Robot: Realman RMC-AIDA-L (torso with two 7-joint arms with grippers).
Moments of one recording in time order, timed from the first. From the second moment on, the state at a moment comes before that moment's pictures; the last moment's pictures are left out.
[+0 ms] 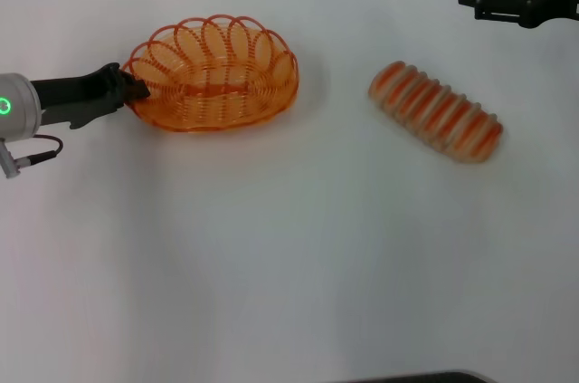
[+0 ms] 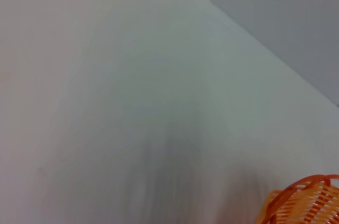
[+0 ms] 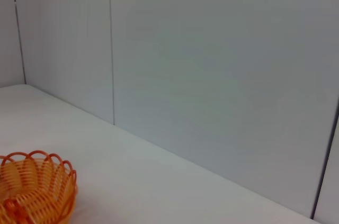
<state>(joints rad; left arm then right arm) -0.51 -2.17 0.91 0.82 2.24 1.02 -2.67 0.48 2.08 -0.50 -0.84 -2.02 -1.34 1.30</state>
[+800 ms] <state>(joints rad) -0.51 -2.17 0.90 0.84 2.24 1.03 -2.68 0.49 2.08 -0.50 -0.84 -2.02 -1.32 1.30</state>
